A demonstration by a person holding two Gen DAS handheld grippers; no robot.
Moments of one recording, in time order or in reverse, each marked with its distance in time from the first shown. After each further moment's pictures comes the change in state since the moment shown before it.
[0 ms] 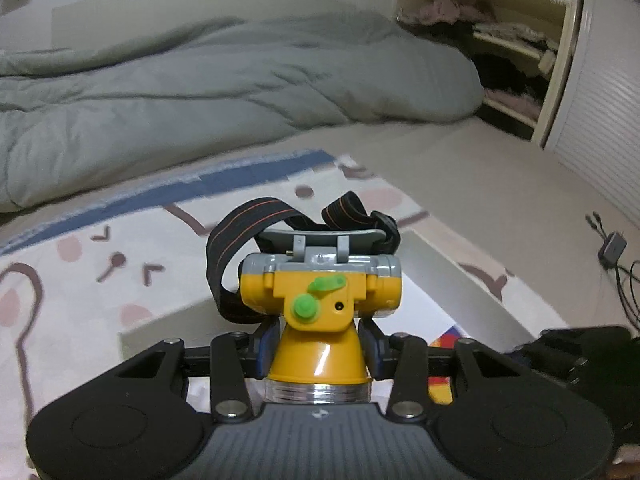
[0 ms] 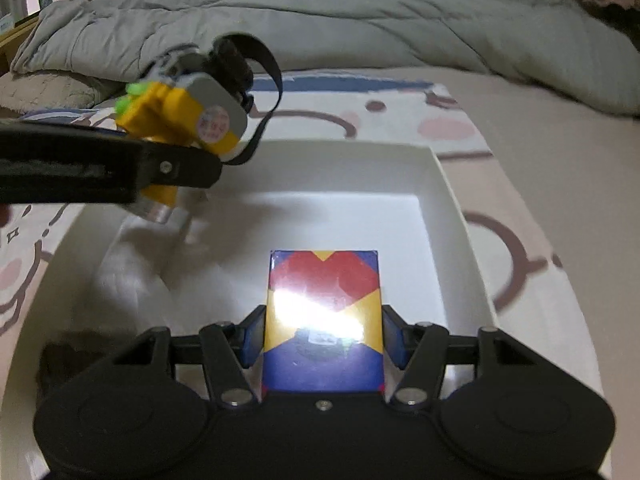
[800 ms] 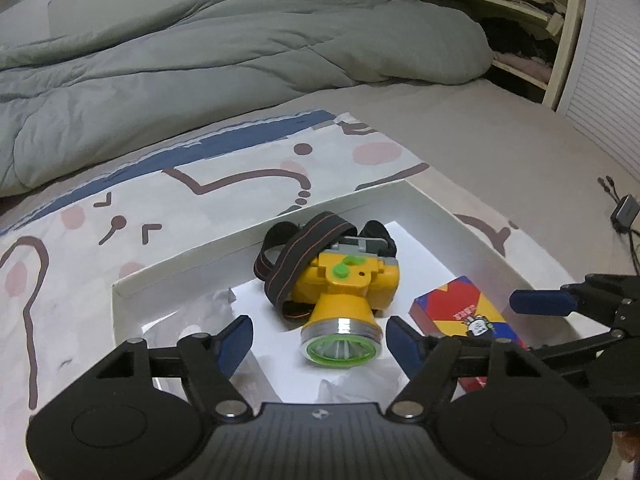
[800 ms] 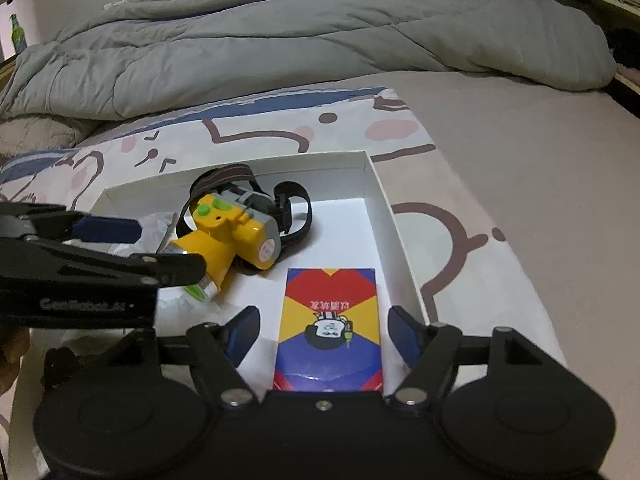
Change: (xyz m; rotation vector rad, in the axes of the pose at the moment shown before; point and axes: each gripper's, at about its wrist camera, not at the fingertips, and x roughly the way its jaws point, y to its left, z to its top) left arm -0.005 -0.018 -0.013 0.019 0.089 0.065; right arm -0.026 -0.027 -0.009 0.111 -0.053 -0.025
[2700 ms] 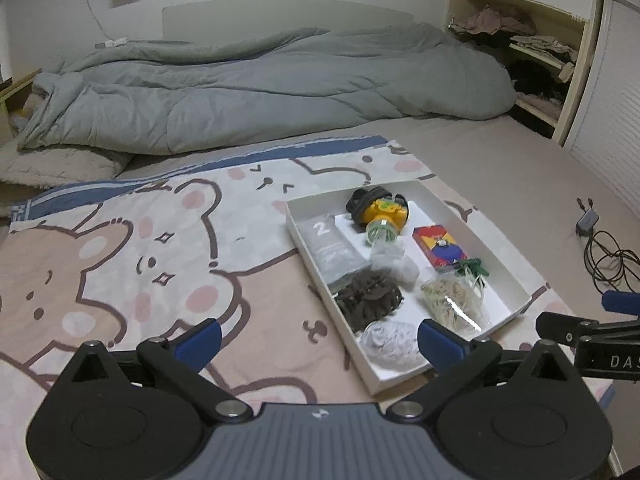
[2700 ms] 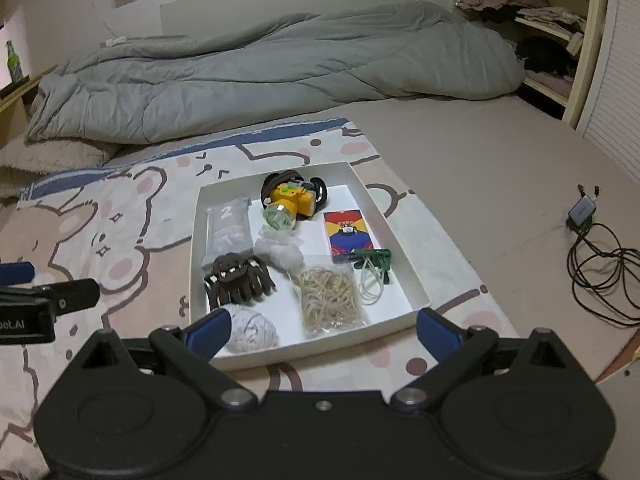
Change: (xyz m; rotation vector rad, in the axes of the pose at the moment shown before) left arm -0.281 0.023 -0.106 -0.114 -0.021 0.123; right arm -0.255 0.105 -0.074 0.087 -0.034 -0.165
